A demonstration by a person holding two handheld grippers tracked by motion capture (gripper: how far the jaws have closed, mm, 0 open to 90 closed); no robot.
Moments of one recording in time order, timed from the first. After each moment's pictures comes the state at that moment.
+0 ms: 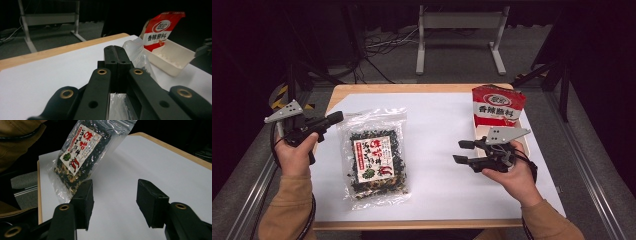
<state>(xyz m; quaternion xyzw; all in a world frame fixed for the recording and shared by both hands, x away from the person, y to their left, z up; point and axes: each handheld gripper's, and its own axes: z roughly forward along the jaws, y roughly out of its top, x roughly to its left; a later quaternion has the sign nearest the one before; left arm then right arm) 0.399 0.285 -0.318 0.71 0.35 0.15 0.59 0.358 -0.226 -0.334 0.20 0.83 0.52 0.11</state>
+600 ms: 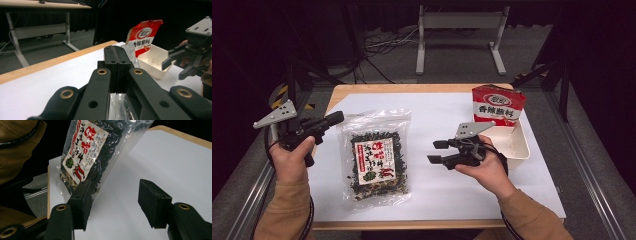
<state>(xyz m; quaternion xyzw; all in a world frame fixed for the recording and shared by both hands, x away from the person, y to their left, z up) 0.377 0.276 -0.297 0.71 0.30 0.15 0.62 0.381 -0.165 -0.346 0.20 0.83 0.51 0.05</state>
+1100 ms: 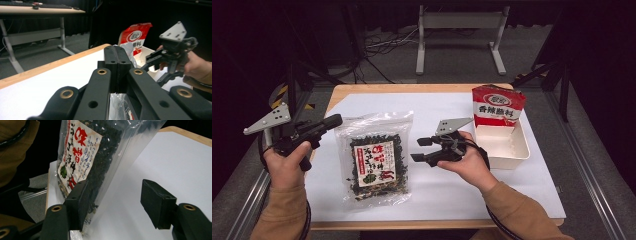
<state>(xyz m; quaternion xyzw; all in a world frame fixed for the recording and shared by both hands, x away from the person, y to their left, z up) 0.359 0.276 -0.287 0.71 0.28 0.15 0.63 0.398 -0.124 -0.353 0.18 0.84 0.51 0.03</state>
